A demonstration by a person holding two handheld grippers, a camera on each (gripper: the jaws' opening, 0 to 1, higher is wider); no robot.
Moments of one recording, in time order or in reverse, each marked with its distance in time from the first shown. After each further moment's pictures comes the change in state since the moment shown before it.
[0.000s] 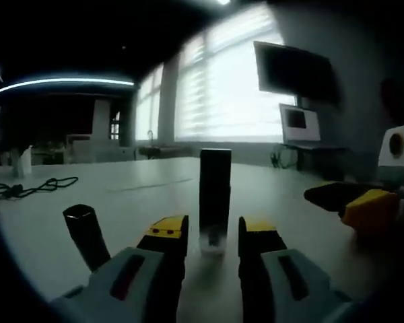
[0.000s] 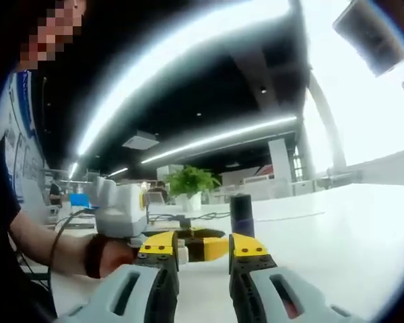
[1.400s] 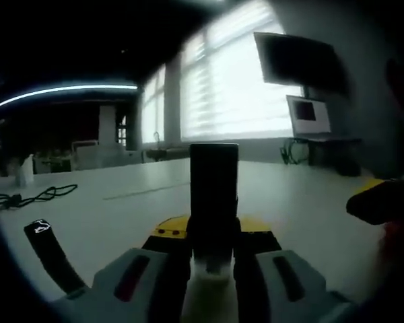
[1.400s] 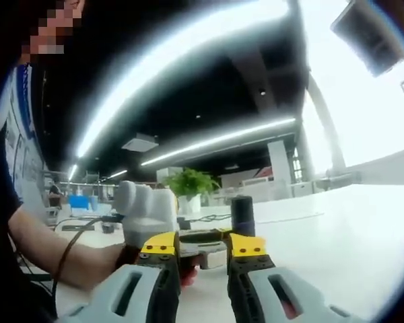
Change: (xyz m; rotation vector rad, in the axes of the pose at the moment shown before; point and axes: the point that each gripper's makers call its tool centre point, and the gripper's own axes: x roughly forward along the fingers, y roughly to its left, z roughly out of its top) left arm 0.039 -0.003 -0.005 0.059 0.007 0.067; right arm -0.001 -0.002 0.001 0.003 -0.013 -0.003
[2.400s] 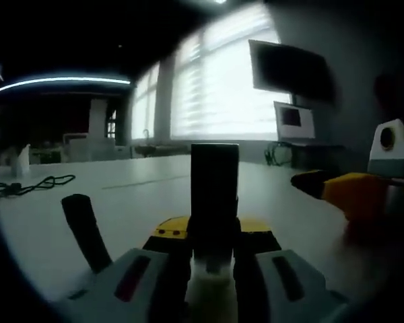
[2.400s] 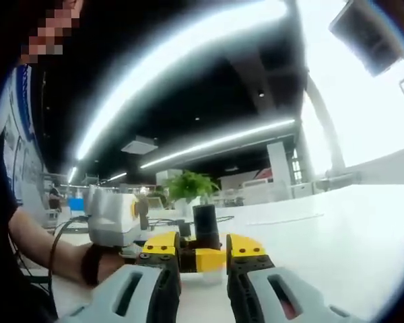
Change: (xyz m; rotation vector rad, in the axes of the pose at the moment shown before) left arm -0.058 0.000 -0.003 -0.059 0.006 -0.097; right arm -0.002 0.000 0.003 0.007 -0.015 -0.005
